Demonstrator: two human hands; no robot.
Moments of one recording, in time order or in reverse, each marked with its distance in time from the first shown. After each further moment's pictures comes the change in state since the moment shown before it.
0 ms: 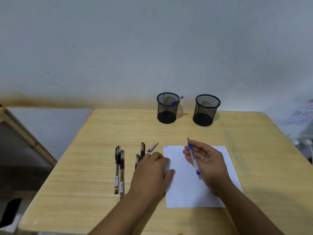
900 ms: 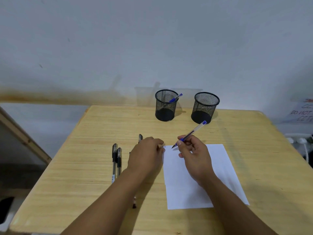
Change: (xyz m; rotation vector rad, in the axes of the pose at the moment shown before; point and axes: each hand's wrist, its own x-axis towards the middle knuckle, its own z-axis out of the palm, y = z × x) left_hand 0.048 -0.016 -0.005 -0.154 -0.043 -0.167; right_hand 0.019 0.009 0.029 -0.220 0.075 -0.167
